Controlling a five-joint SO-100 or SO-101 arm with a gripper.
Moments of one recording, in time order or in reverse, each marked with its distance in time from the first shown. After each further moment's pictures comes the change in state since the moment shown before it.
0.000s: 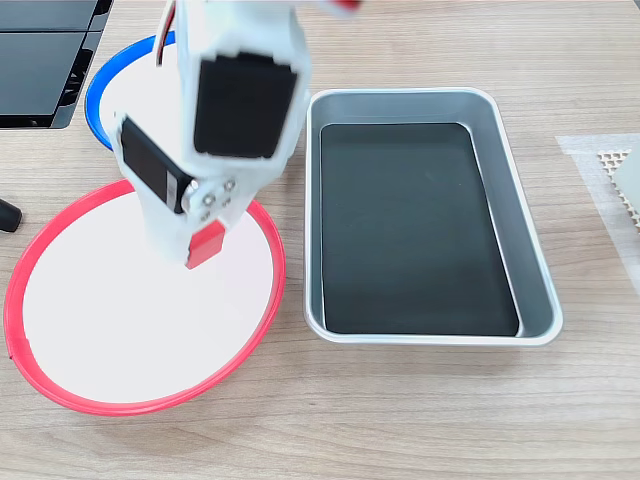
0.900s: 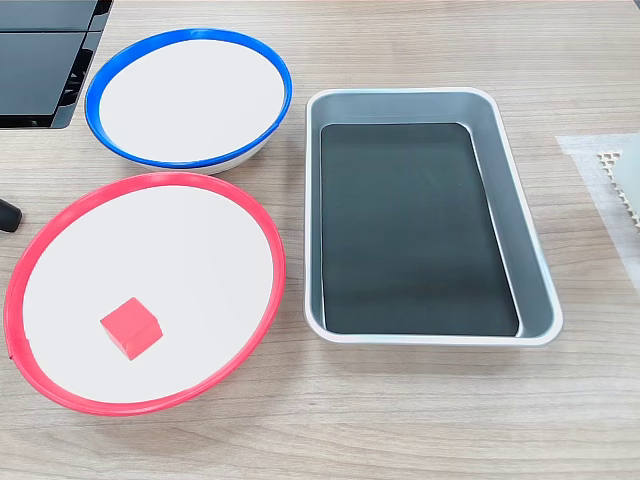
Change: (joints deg) arm 8.2 65.5 58.4 -42.1 45.4
